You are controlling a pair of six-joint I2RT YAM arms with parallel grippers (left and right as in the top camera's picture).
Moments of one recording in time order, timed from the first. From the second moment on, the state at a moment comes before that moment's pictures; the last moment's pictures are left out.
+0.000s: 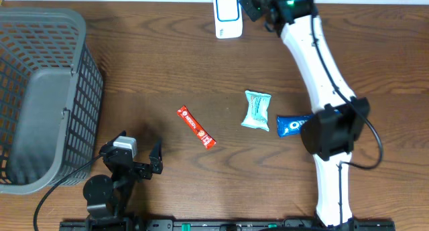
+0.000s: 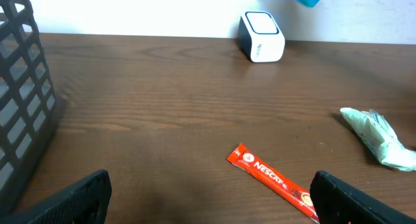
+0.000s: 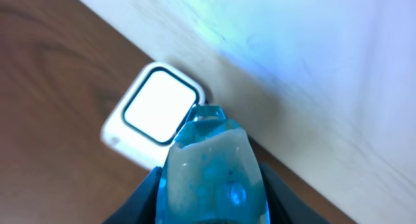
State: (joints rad) left arm 0.10 0.01 0.11 -0.35 0.34 -0.04; right arm 0.33 2.32 2.39 -0.72 0.04 -0.44
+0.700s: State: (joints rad) left arm 0.10 0.01 0.11 -0.35 0.34 -0.04; right arm 0.44 2.55 2.39 -0.31 0.32 -0.60
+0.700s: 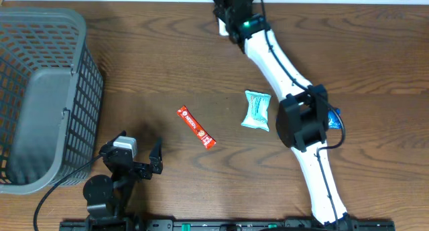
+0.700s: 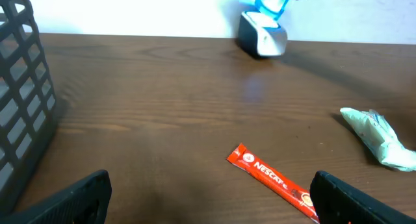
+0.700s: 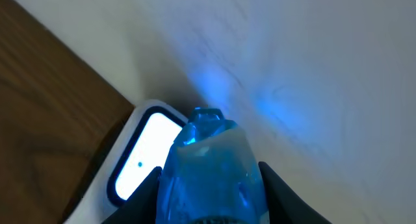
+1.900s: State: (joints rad) left arm 0.10 0.01 0.11 -0.35 0.34 -0.04; right arm 0.38 2.56 2.39 -0.58 0.73 -0.57
